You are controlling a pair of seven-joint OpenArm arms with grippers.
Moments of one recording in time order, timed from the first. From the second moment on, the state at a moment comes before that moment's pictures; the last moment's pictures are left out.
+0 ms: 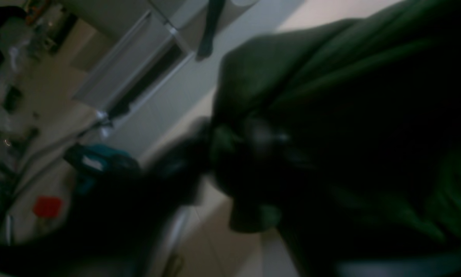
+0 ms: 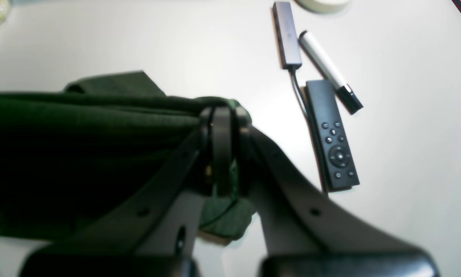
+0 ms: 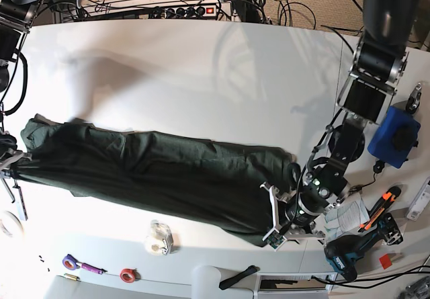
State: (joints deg) left arm -35.9 -15.8 28.8 68.6 -3.3 -16.0 29.3; right arm 14.4 44.1 18.3 70.8 26.6 20.3 -39.5
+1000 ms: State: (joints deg) left arm -18.0 -22.0 28.8 79.1 -4.8 -30.8 36.2; right arm 14.6 41.4 17.9 70.8 26.5 19.3 -40.5
